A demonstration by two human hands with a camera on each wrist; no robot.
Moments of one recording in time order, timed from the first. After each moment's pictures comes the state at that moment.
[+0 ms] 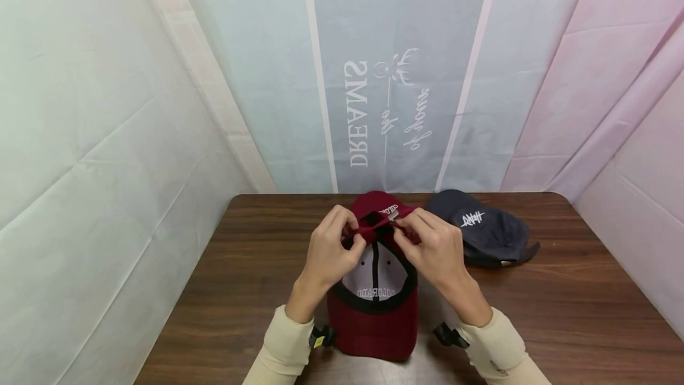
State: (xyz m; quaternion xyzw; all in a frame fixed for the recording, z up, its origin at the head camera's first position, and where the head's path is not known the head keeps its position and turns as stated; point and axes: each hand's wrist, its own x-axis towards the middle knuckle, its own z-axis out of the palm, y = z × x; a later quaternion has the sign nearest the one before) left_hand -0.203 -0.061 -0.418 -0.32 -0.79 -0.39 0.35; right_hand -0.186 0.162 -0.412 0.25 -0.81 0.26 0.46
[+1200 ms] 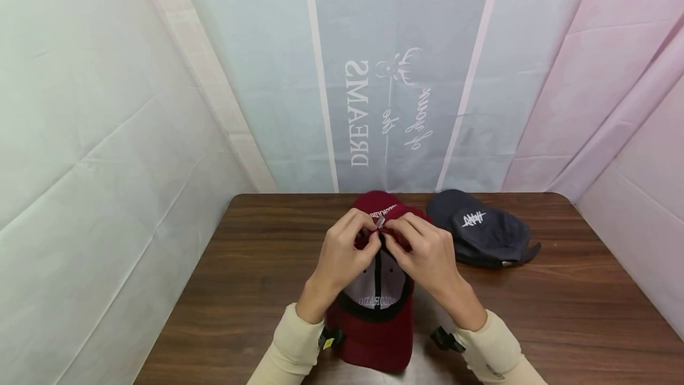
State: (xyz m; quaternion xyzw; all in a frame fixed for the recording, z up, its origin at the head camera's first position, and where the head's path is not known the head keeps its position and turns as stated) left_hand -0.200 -0.042 -0.416 -0.38 -0.76 -0.40 0.34; right_hand -0.184 0.150 -0.417 0.30 -0.80 0.25 0.45
